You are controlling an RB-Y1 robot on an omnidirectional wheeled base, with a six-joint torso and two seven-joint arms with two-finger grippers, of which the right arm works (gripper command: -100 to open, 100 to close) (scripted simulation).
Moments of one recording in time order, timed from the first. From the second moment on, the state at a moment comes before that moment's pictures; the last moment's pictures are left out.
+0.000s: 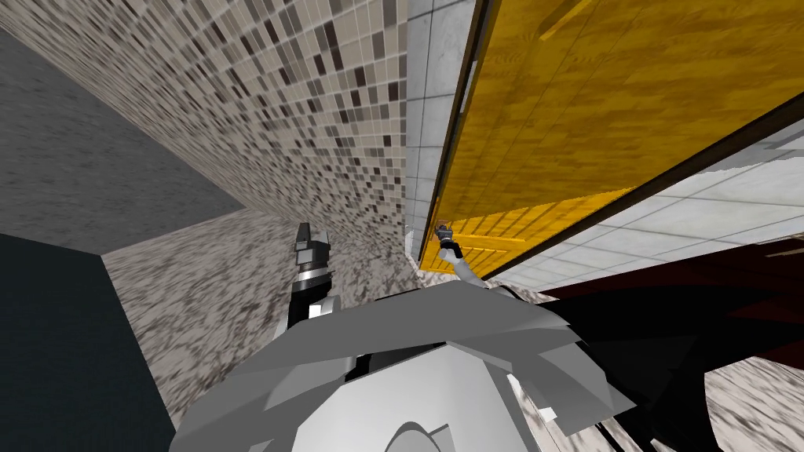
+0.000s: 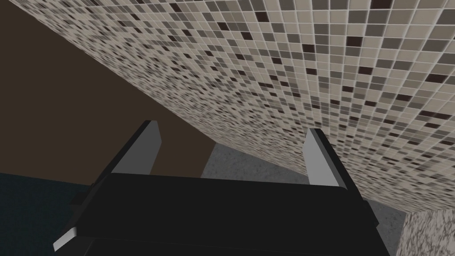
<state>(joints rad) -0.14 -0.32 -0.01 -1.04 -0.87 -0.44 -1.04</state>
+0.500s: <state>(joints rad) -0.13 -0.31 -0.01 -1.03 -0.87 -0.43 -1.04</state>
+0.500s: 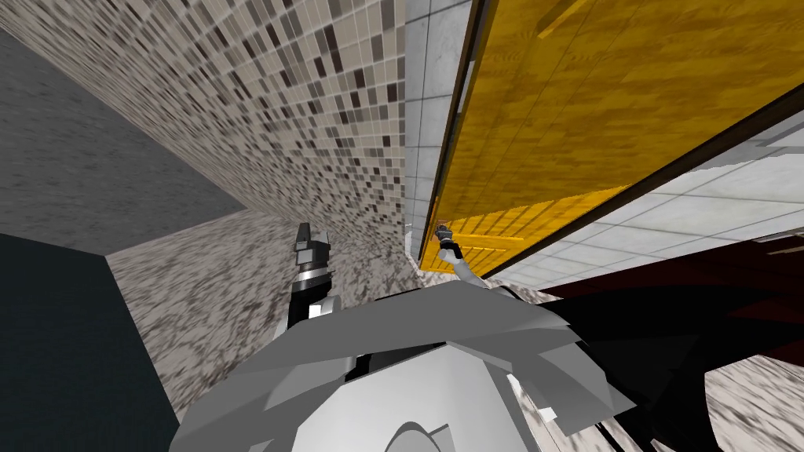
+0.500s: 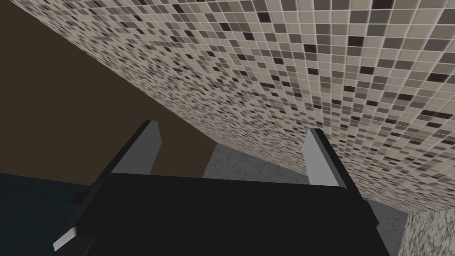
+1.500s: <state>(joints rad) -0.08 -0.40 0.10 -1.09 -0.89 -0.43 -1.15</state>
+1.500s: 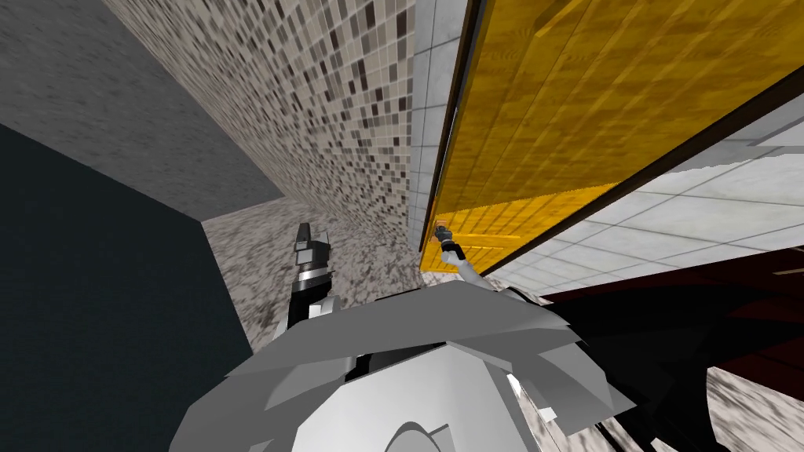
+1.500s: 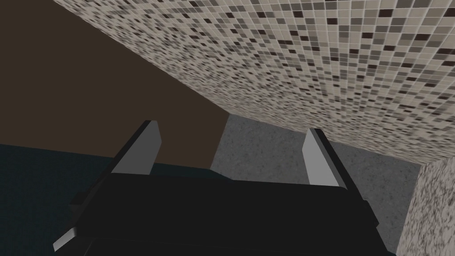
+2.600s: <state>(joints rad) -0.04 -0.47 0.20 -1.15 -0.88 -0.44 -1.24</state>
